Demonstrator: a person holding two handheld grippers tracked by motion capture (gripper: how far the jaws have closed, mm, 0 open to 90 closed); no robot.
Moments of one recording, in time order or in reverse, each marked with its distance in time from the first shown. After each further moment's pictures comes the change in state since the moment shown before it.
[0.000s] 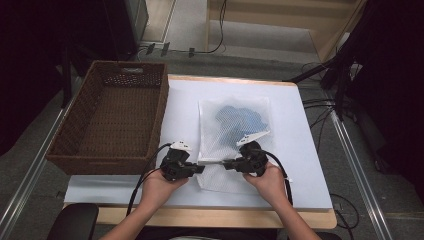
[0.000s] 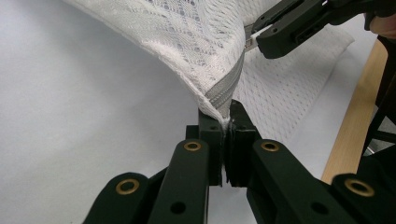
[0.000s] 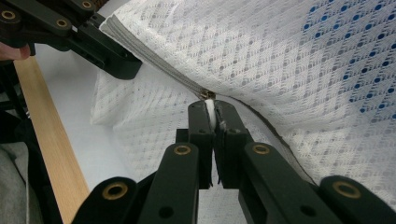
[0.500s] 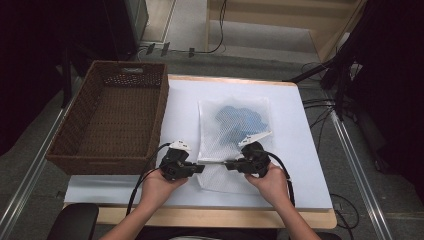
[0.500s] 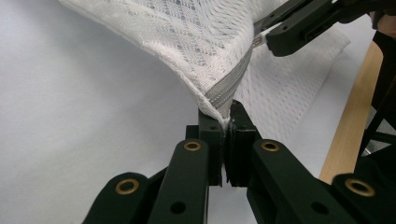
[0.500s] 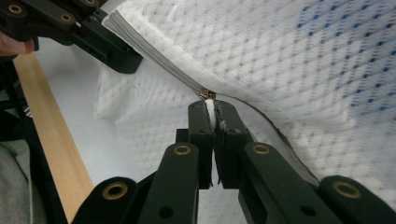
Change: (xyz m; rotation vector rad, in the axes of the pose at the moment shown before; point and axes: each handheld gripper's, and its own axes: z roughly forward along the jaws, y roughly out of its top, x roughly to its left) left arm 0.003 0.000 -0.002 -0.012 -0.009 -0.011; right arm 0.003 -0.002 -0.009 -0.003 -0.020 0.001
